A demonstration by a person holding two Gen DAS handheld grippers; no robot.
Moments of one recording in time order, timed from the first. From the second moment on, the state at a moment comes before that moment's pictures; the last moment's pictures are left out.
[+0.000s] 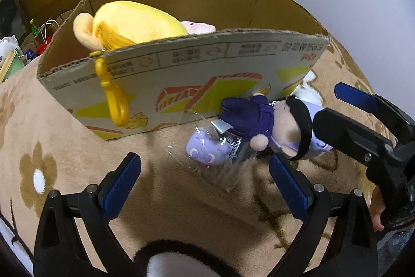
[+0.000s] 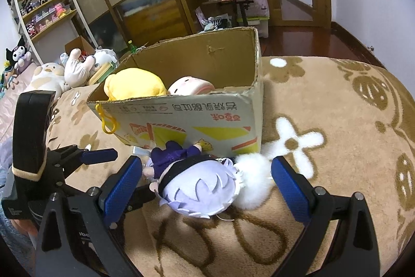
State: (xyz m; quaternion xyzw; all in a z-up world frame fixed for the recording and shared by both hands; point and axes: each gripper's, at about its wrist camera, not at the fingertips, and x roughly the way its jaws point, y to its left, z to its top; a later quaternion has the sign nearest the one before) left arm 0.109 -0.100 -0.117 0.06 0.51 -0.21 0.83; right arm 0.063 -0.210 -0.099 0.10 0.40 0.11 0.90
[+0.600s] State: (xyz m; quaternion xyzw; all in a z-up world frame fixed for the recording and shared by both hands) left arm 0.111 -0.100 -0.140 0.07 0.51 -0.20 0.83; right arm 0.083 -0.192 -0.135 0.09 0.47 0.13 0.87
